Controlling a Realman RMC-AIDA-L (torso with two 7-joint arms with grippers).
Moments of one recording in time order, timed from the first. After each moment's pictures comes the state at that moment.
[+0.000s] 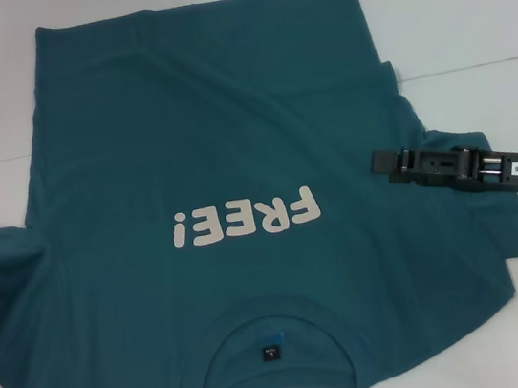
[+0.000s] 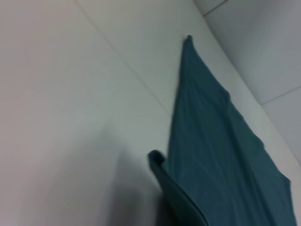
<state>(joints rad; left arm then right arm) -0.45 -2.05 0.33 0.78 2.20 1.21 -2.44 0.53 2.03 -0.57 -0.59 -1.90 -1.55 2.04</state>
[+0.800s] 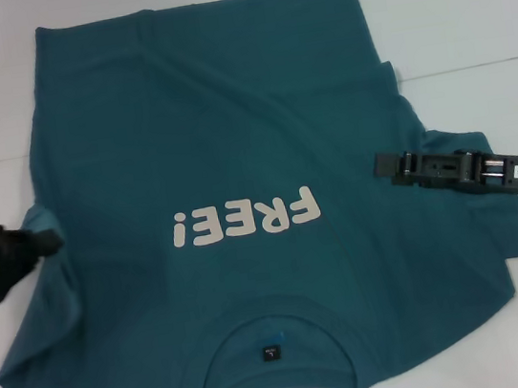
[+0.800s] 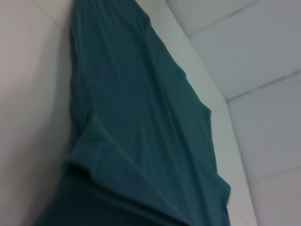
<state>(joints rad) -0.54 -2.11 0.37 0.79 2.19 1.38 -2.45 0.52 2.03 -0.57 -0.59 -1.90 -1.55 2.02</state>
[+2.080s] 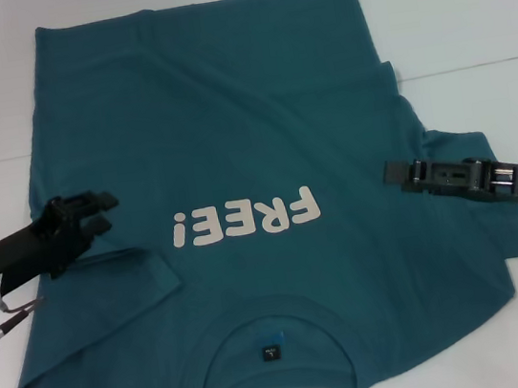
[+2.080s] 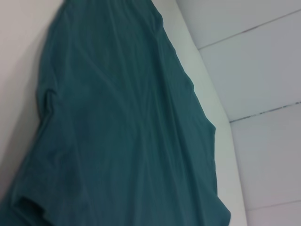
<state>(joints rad) -0.62 -2.13 0.43 0.57 2.07 1.13 -2.44 0.50 2.03 -0.57 -0.59 -1.90 -1.55 2.01</state>
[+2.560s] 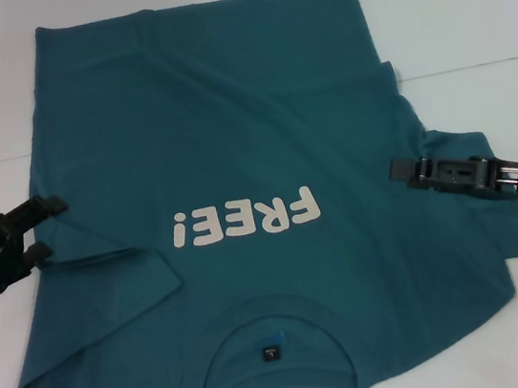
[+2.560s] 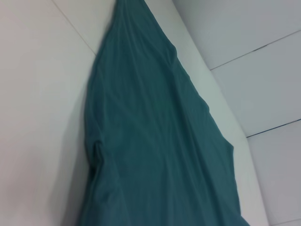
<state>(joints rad) -0.55 -2.09 0.44 0.64 2.08 1.16 -2.43 0.49 2.03 -0.55 -0.59 -1.90 -1.55 2.00</state>
